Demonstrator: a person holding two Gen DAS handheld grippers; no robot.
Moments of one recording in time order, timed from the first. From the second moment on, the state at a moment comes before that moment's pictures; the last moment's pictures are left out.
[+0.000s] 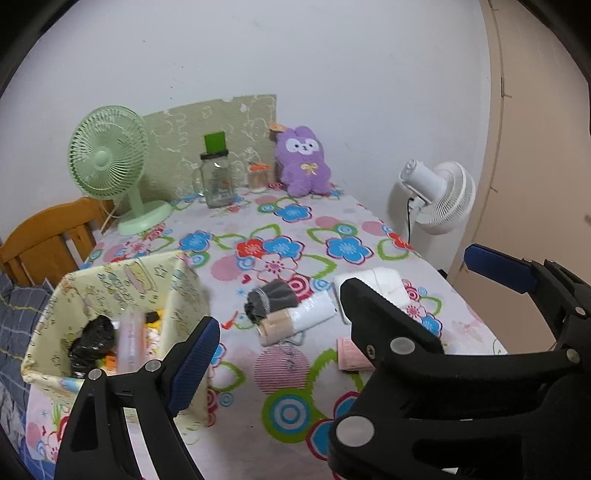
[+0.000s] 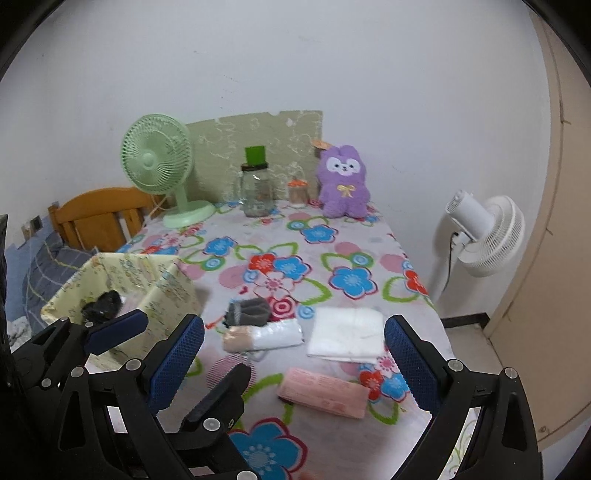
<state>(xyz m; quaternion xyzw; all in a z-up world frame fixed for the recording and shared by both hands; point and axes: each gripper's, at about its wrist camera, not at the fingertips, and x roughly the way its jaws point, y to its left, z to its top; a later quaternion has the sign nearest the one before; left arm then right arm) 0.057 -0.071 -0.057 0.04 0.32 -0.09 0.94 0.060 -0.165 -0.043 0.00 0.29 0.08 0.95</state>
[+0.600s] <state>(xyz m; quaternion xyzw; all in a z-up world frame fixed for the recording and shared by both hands) 0.085 -0.089 -0.102 0.04 0.36 -0.10 0.93 0.084 -0.181 -0.087 -0.01 0.30 0.06 0.95</state>
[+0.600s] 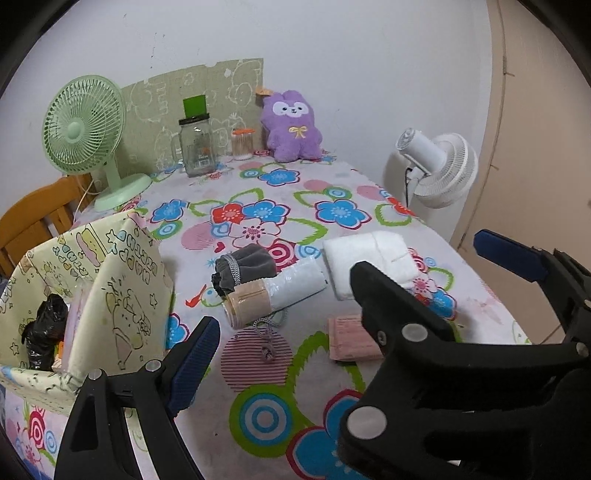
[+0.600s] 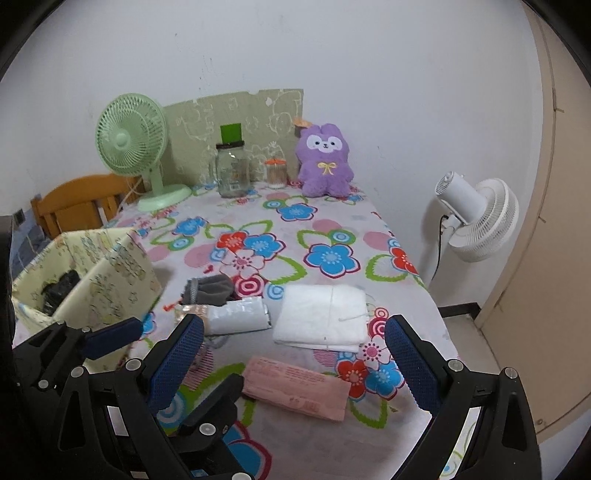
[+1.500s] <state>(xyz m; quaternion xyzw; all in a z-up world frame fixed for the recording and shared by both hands) 0.150 -0.095 -0.124 0.06 0.38 -0.08 0.92 0.147 -0.195 -0.117 0.02 0.34 0.05 0.94</state>
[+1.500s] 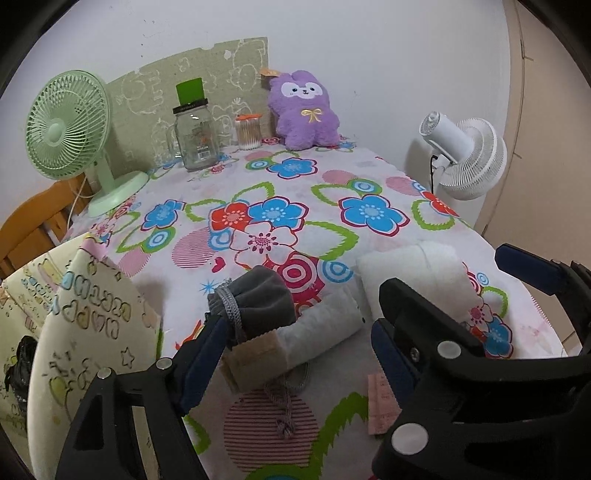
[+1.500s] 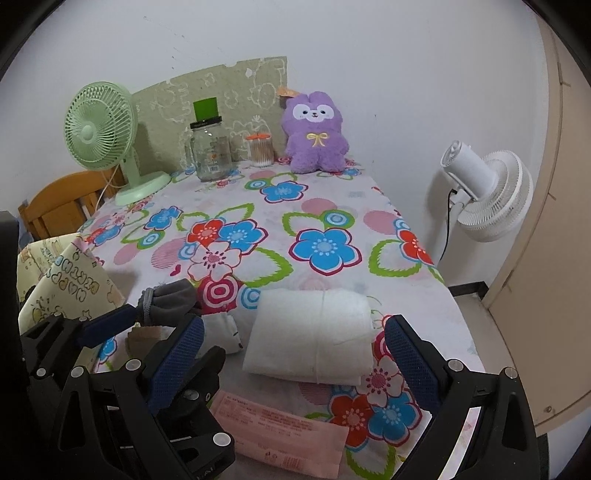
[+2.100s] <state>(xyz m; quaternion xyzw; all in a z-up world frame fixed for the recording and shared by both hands) 0.163 -0.094 -0.143 0.06 0.43 -0.10 0.90 0.169 -0.192 -0.139 0.01 0.38 0.05 0.92</state>
